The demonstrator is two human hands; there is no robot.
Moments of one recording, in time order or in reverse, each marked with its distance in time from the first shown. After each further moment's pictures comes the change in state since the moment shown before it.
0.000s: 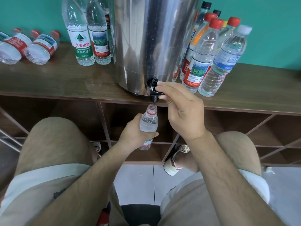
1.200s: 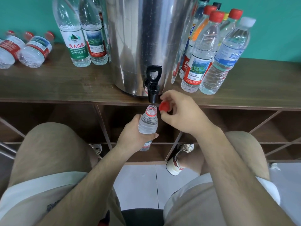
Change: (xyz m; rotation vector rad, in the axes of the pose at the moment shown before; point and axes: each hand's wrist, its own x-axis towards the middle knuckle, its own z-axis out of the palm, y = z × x) left_hand -0.006 0.008 -0.006 -0.051 -0.004 -0.020; right_hand -0.010 0.044 0.003 0.033 -0.570 0.531
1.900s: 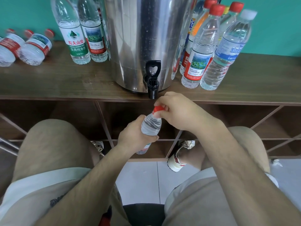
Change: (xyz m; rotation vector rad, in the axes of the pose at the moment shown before) left_hand -0.004 -0.003 0.007 0.265 -0.034 0.016; right_hand 0.006 -0.020 -0.003 -0.188 -0.274 -0.017
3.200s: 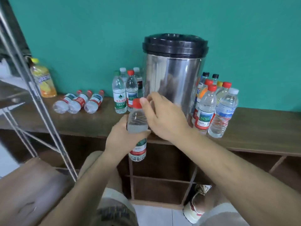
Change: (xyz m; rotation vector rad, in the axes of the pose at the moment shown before) left_hand -0.067 0.047 -0.173 -0.327 0.431 0.138; right_hand -0.004 -0.167 -0.081 0.000 0.578 -0.209
